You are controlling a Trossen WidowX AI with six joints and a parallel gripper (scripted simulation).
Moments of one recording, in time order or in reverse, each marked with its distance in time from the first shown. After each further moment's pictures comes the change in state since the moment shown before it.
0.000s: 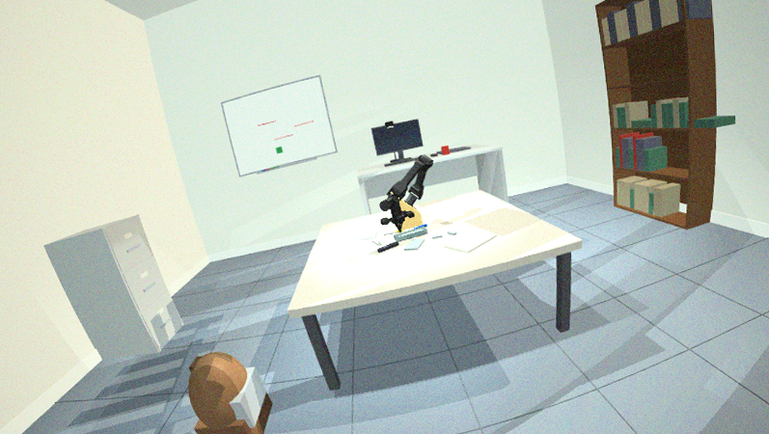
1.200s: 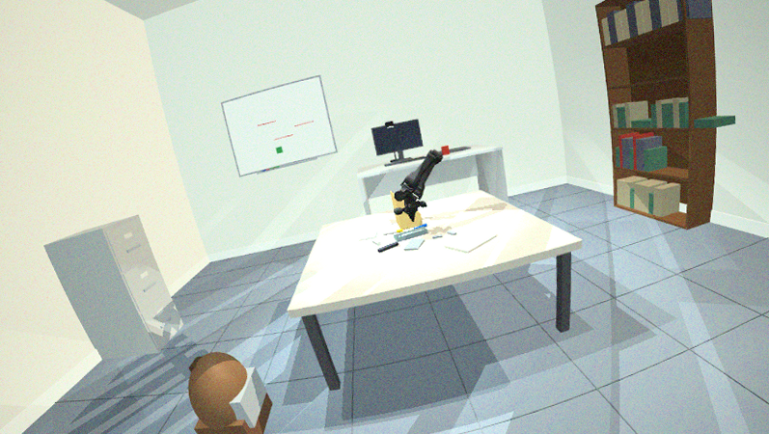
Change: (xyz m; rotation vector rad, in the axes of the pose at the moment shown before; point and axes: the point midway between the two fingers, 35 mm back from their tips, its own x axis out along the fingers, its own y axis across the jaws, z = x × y) arm -0.029 0.094 -0.031 0.017 0.028 0.019
